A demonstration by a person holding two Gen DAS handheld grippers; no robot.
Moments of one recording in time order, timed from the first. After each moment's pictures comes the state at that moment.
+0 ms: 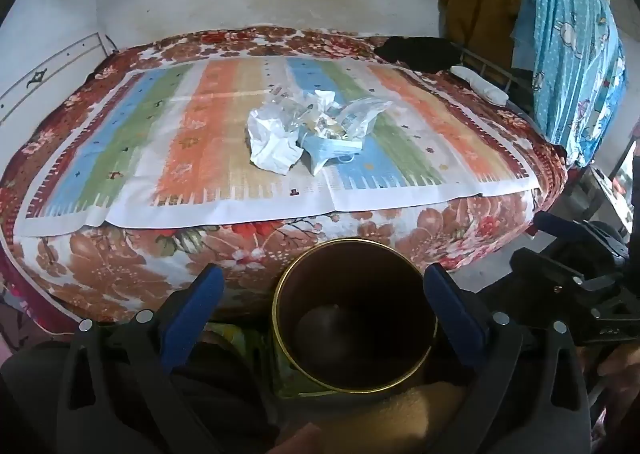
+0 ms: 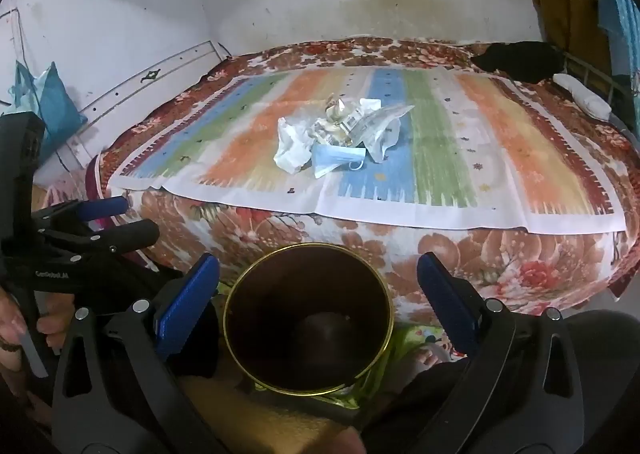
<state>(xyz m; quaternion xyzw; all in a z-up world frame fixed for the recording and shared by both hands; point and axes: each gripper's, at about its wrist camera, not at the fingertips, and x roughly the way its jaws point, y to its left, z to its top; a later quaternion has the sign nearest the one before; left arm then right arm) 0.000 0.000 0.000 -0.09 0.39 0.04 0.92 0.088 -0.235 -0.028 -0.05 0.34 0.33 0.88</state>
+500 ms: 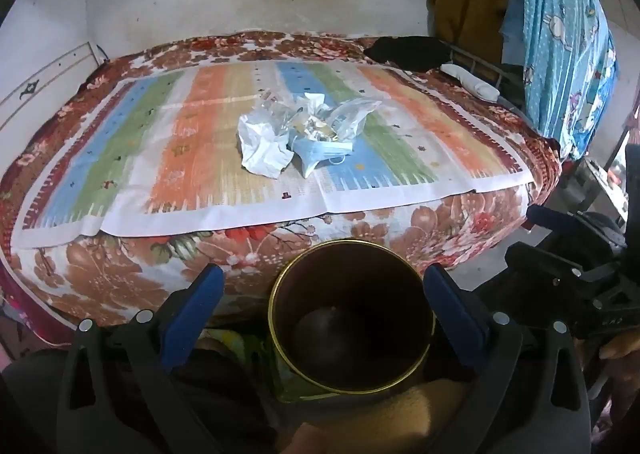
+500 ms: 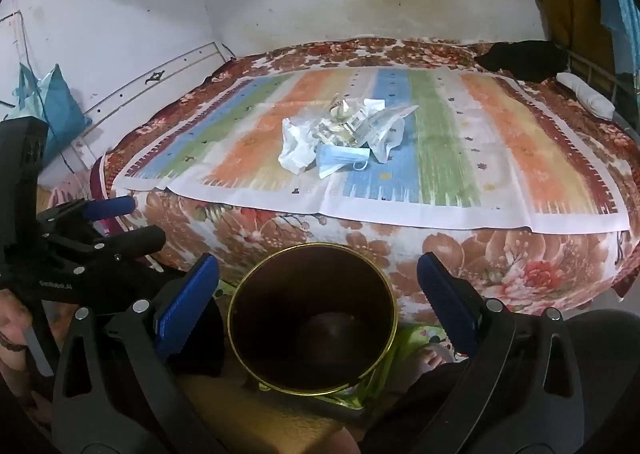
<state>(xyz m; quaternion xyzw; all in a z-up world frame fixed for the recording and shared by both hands) 0.007 -0.011 0.004 -0.09 0.39 0.03 0.92 0.091 -0.235 -0.030 -0.03 0.35 0.34 0.87</state>
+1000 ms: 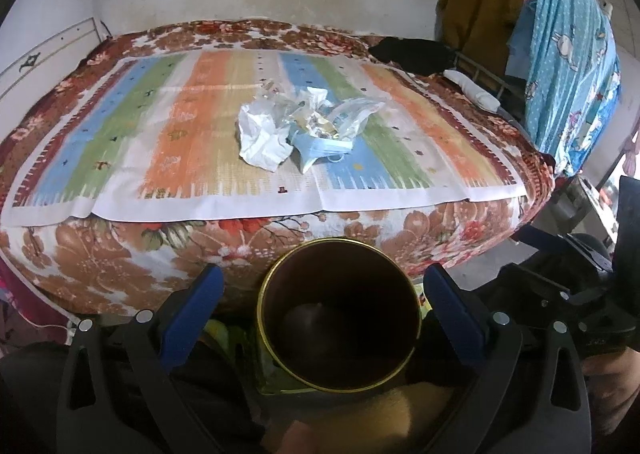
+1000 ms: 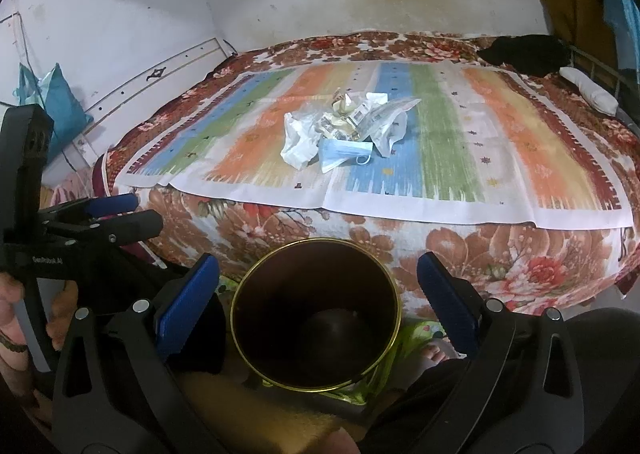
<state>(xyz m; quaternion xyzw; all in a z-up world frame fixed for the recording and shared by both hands) 0.004 0.005 0.003 -0.12 0.39 0.03 0.91 0.083 -0.231 -0.033 -0.03 0.35 0.35 0.87</state>
